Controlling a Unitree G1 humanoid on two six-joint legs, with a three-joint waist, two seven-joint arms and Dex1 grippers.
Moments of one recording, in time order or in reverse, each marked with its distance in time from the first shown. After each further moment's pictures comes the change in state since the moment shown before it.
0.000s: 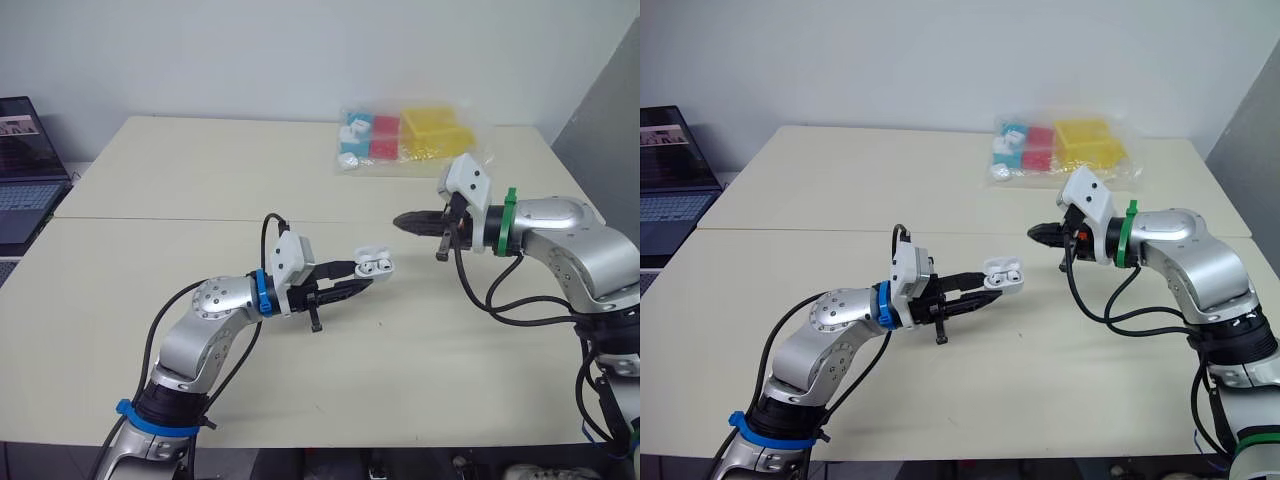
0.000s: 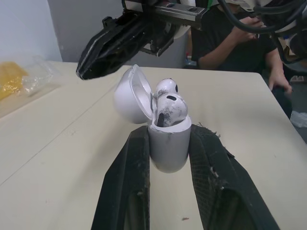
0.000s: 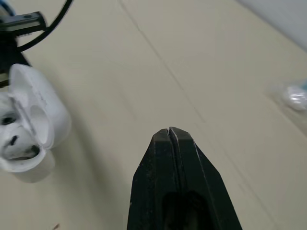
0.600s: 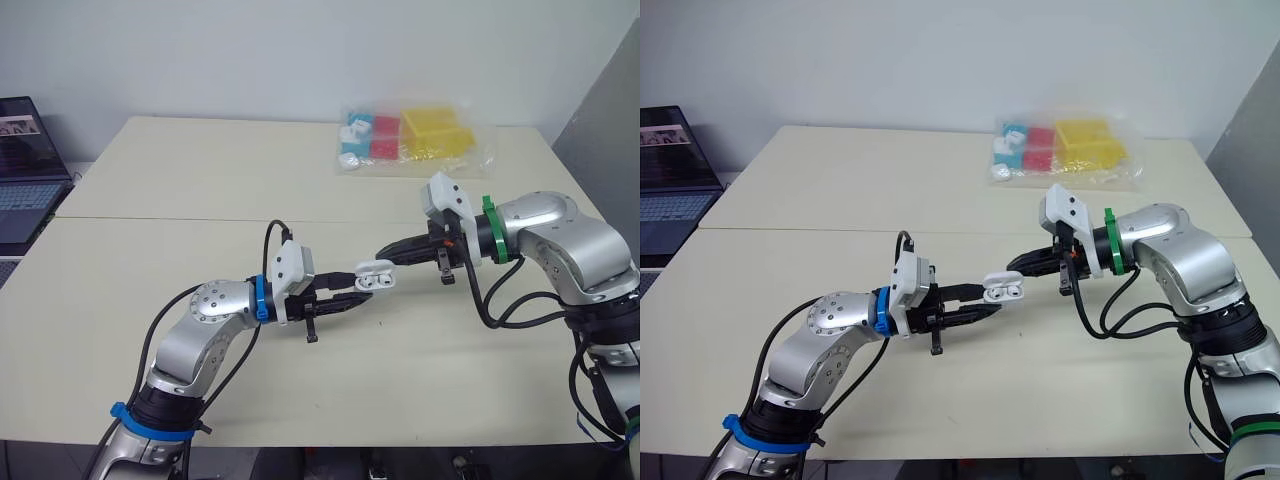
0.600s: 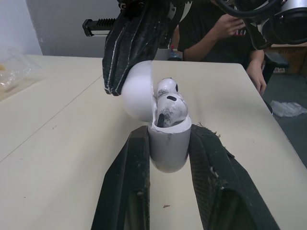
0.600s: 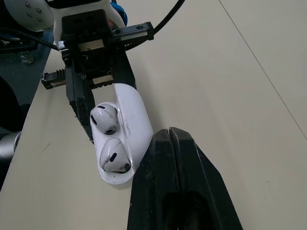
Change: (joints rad) left arm 0.017 0.016 -0.012 -0.009 0.003 0.001 -0.039; right arm -0.033 0.016 0.032 -0.033 0.036 0.073 0.231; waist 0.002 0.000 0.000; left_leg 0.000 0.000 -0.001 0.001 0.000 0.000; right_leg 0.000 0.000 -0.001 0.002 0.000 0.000
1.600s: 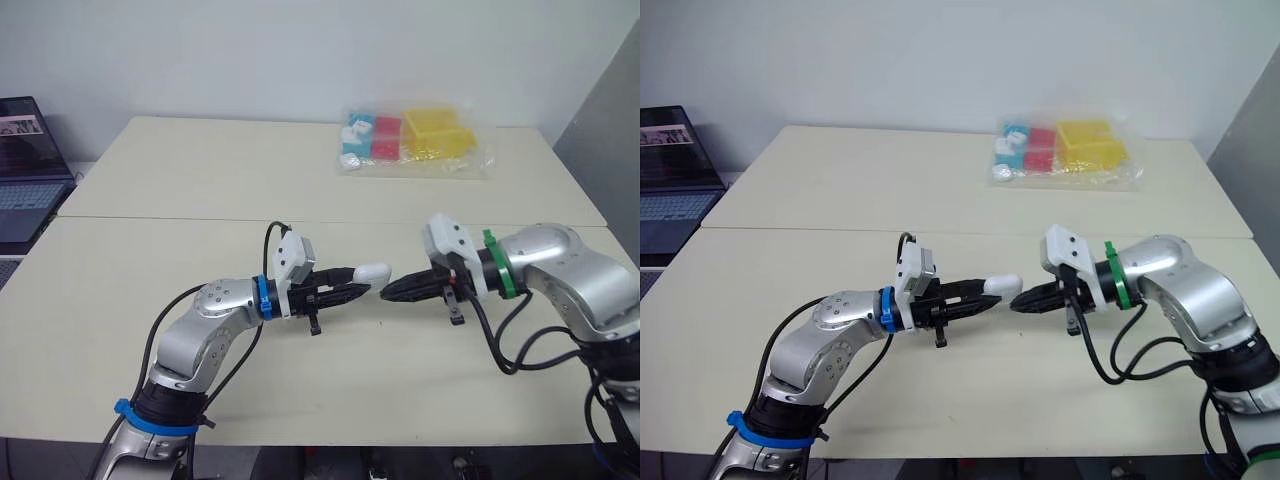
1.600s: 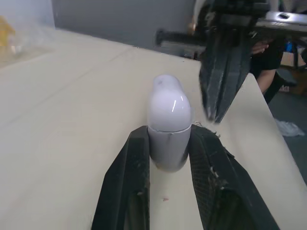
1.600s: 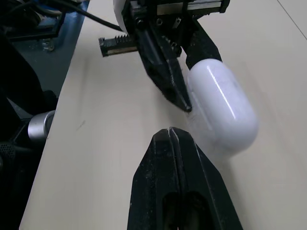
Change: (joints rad) left arm -0.022 0.005 0.021 0.022 -0.073 0.246 0.084; right arm 0.221 -0.087 -0.042 -0.196 0.000 -0.019 -0.016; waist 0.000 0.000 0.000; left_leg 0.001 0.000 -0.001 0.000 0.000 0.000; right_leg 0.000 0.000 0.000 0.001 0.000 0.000
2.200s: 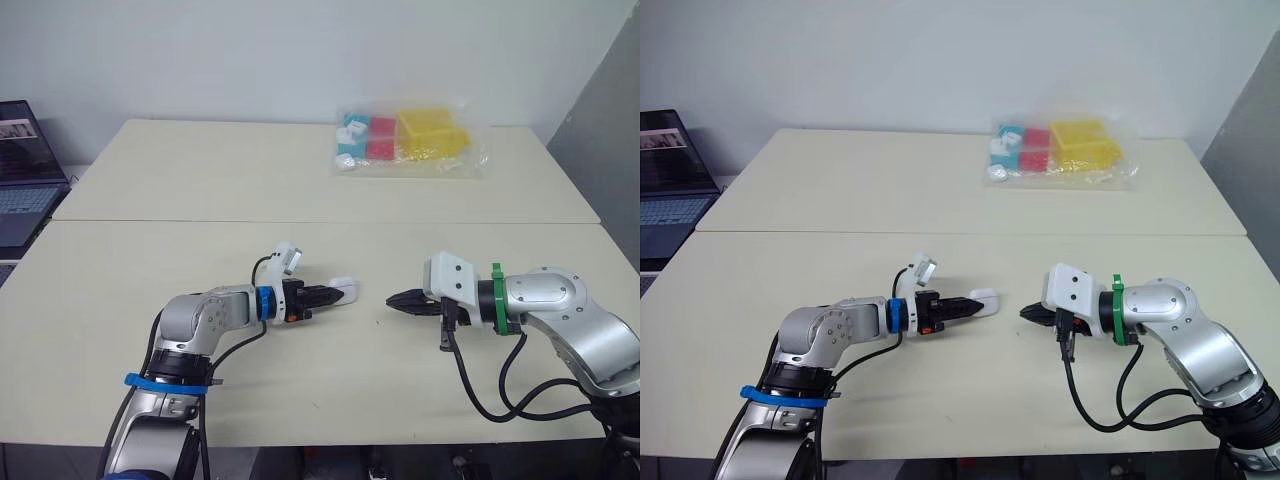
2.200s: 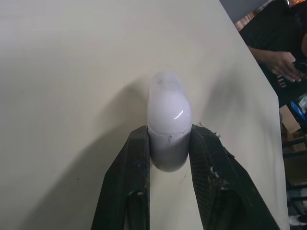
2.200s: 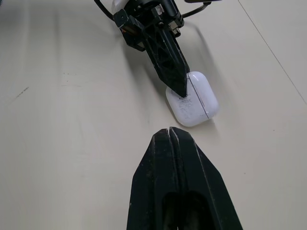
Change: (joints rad) left arm -0.147 -0.072 0.108 0.339 -0.127 0.505 0.175; right arm 0.208 0.023 0.003 -0.151 -0.189 -0.143 -0.228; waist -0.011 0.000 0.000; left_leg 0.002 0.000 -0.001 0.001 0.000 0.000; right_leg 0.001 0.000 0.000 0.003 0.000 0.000
